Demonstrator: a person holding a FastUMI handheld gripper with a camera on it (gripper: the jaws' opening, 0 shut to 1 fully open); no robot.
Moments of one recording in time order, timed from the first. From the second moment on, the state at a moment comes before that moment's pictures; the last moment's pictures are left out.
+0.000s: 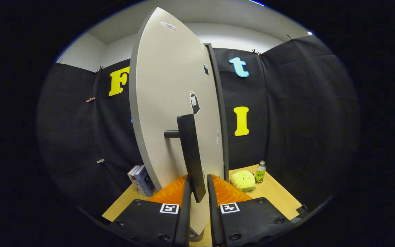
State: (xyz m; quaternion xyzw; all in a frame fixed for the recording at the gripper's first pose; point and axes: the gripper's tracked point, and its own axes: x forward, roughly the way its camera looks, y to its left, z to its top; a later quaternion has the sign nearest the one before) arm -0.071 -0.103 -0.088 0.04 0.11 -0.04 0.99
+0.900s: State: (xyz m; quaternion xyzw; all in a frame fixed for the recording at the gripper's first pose) arm -0.101 -0.099 -0.161 0.04 0.17 -0.10 0.98
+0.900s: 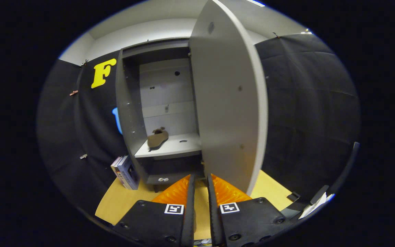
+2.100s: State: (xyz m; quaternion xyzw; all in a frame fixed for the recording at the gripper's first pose) arm -0.105 -0.030 -0.540 0.07 0.50 -0.06 0.86
